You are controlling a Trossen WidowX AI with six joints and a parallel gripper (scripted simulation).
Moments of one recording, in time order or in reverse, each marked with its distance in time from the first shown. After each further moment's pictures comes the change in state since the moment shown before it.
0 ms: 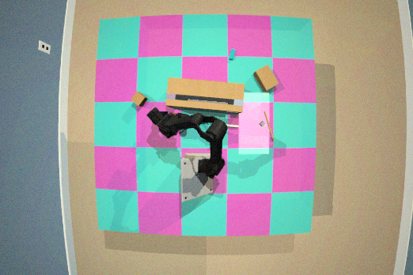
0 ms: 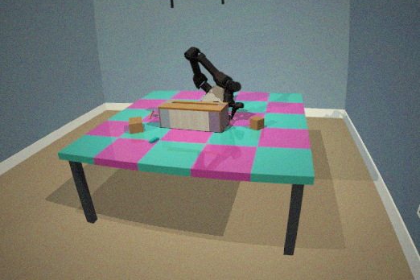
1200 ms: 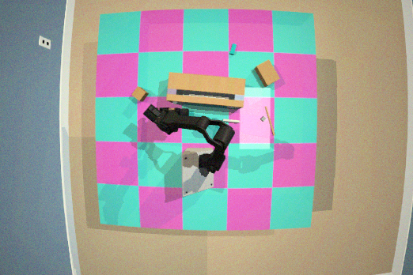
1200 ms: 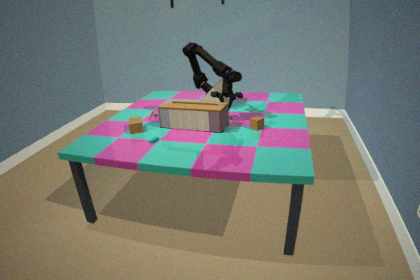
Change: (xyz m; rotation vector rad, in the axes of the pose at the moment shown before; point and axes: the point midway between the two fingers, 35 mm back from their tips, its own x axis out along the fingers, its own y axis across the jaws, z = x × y) arm -0.058 0.003 -0.021 -0.068 -0.011 -0.017
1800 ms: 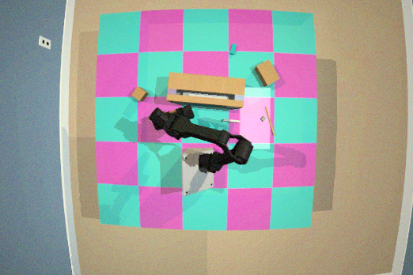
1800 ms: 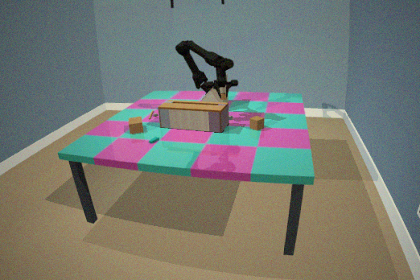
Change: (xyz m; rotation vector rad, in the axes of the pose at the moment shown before) arm -0.064 0.021 -0.013 -0.326 0.040 -0.162
